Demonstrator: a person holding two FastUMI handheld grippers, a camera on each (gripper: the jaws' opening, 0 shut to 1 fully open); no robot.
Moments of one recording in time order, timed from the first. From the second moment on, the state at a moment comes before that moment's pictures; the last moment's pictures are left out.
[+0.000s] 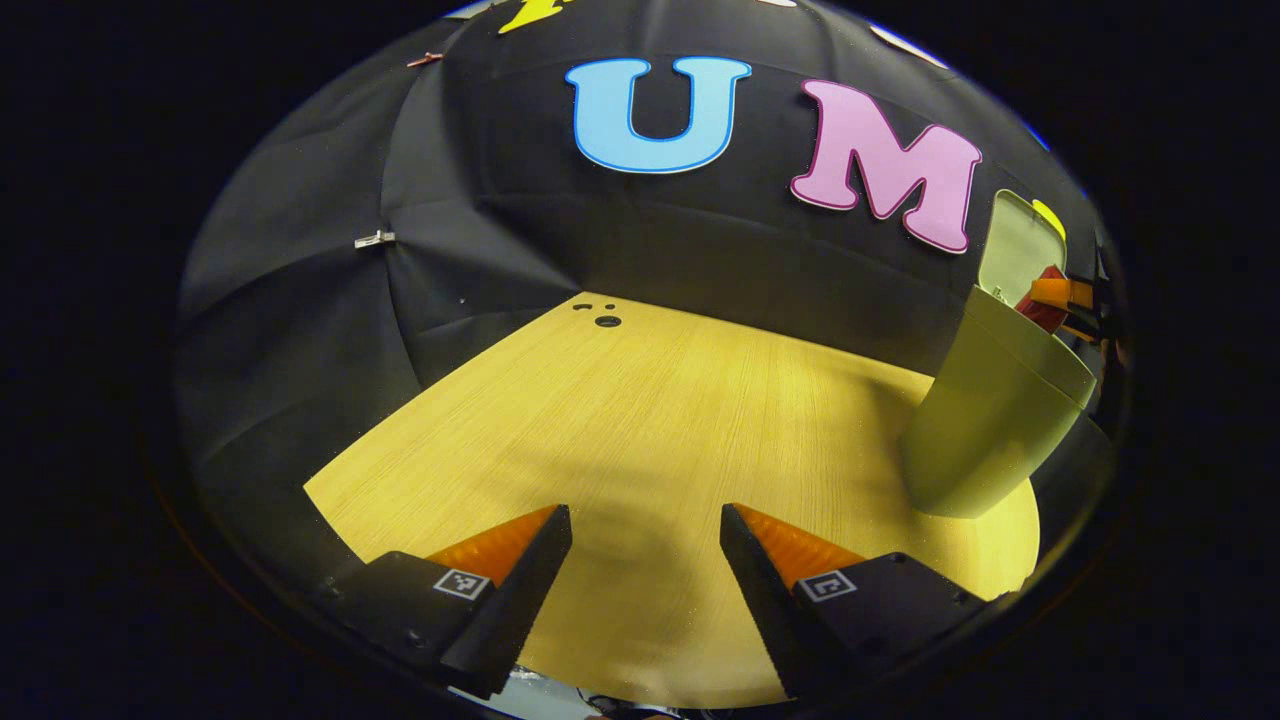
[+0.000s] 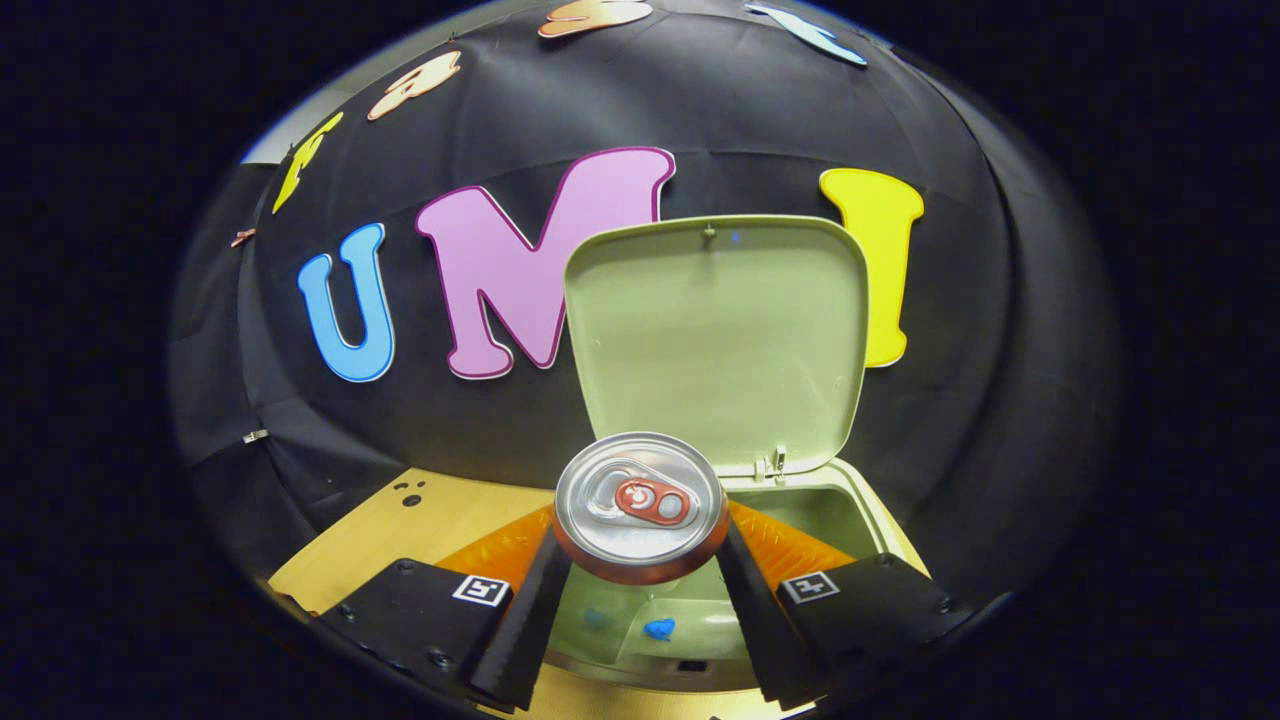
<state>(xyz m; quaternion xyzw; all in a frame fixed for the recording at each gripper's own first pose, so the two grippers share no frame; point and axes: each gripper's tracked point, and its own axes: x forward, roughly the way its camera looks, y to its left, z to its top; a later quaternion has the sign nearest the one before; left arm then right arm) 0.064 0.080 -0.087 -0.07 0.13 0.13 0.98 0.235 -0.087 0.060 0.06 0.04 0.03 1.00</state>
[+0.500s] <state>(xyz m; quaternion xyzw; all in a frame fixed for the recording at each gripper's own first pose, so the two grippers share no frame) 0.066 0.082 -0.089 -0.06 0.14 0.12 0.98 0.238 -0.095 0.084 0.04 0.01 0.01 1.00</state>
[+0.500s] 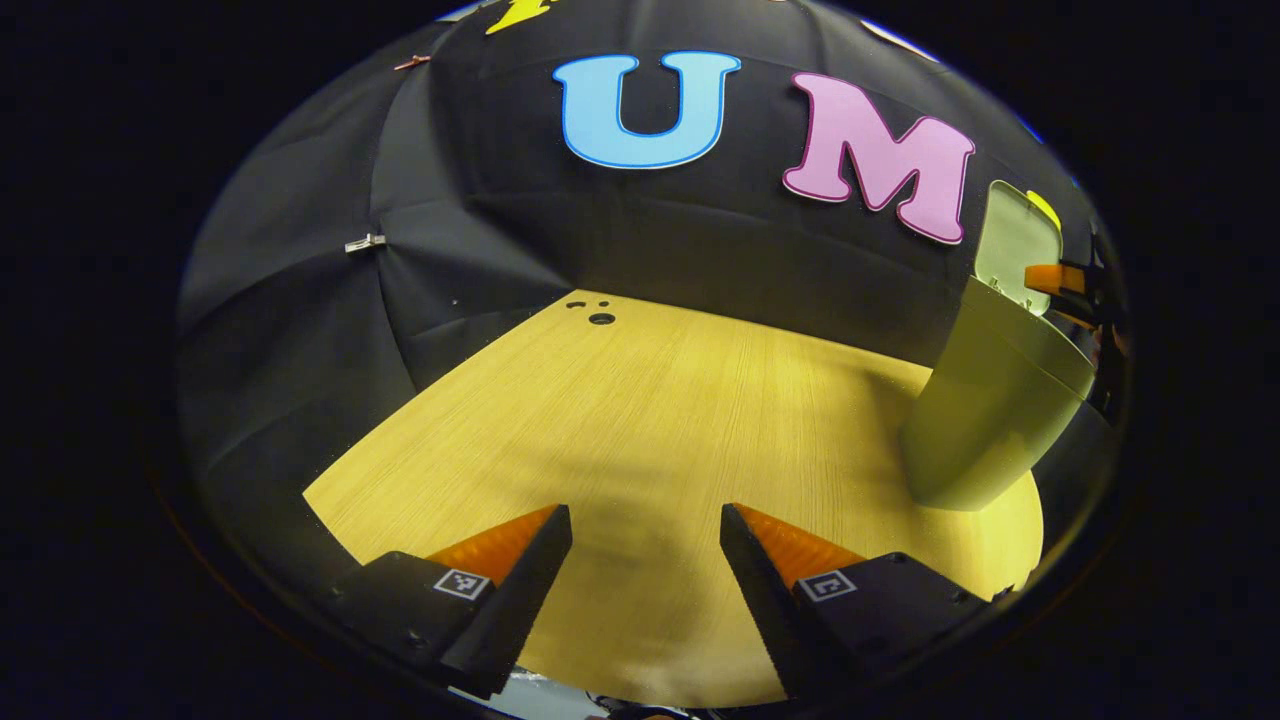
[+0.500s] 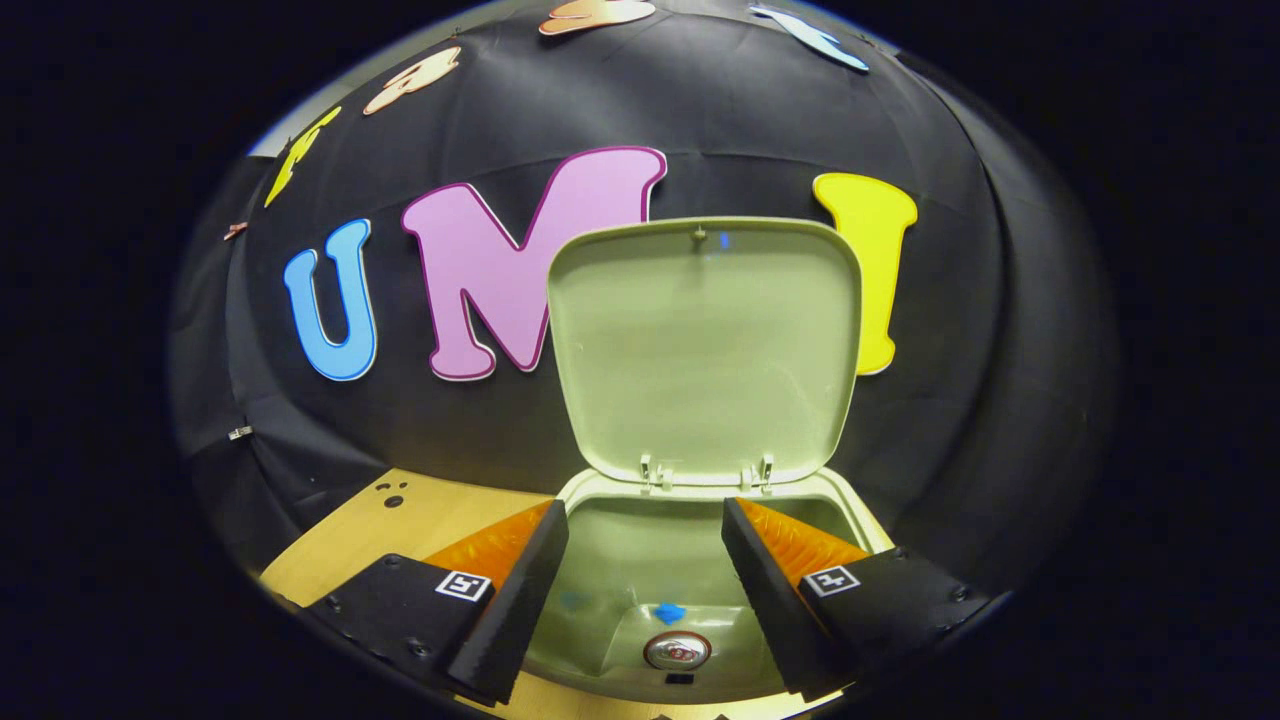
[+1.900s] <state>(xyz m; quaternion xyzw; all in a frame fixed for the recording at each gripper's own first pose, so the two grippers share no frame) 0.020 0.089 -0.125 -0.10 0.16 0.18 0.97 0.298 -0.150 0.264 0.04 -0.16 -0.07 0.98</state>
